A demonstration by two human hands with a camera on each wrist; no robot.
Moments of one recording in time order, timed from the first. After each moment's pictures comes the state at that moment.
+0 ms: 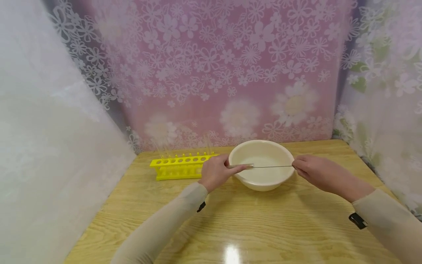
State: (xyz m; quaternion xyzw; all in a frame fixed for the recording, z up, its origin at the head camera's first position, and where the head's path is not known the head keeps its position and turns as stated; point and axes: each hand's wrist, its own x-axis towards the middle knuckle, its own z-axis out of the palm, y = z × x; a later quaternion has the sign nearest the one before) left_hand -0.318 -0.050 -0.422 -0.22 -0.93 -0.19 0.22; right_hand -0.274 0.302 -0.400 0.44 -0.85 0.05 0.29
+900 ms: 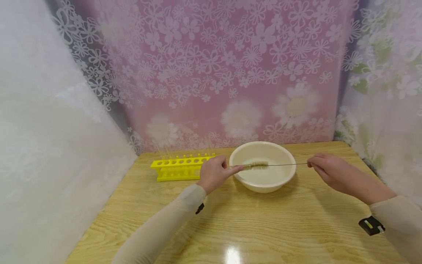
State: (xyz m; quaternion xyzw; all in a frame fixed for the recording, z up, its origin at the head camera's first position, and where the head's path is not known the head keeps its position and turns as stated) left_hand -0.323 -0.059 -0.424 -0.20 -0.93 -0.19 0.23; right_hand -0.265 0.330 -0.399 0.32 -0.91 0.10 0.24
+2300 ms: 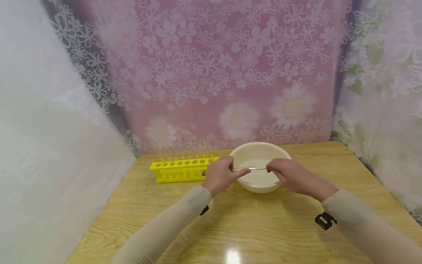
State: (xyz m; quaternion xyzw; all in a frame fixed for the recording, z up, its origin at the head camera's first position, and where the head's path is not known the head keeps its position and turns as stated) left_hand -0.304 -0.032 -0.410 -0.23 -0.94 -0.14 0.21; right_hand -0.271 0.234 -0.395 0.37 -0.89 0.21 0.16
